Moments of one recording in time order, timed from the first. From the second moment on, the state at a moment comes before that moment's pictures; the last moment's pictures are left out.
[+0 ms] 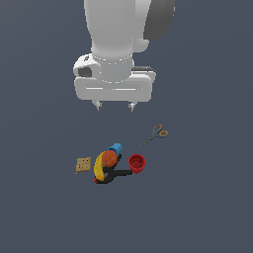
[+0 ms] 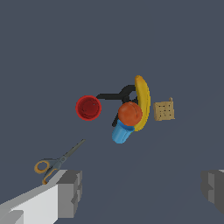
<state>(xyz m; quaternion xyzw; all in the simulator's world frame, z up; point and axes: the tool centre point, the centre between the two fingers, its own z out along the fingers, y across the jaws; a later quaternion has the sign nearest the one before) 0.008 -0.035 0.330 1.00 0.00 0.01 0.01</state>
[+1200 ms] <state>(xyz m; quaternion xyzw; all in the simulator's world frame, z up) 0.067 0.024 0.163 0.98 -0.22 0.00 0.00</state>
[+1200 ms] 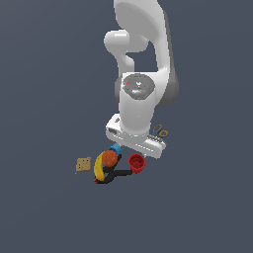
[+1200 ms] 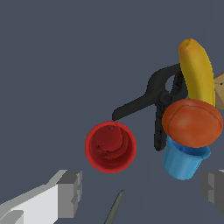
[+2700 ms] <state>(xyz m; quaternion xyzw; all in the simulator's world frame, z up) 0.071 0.046 0.054 0.96 -0.29 0.00 0.00</state>
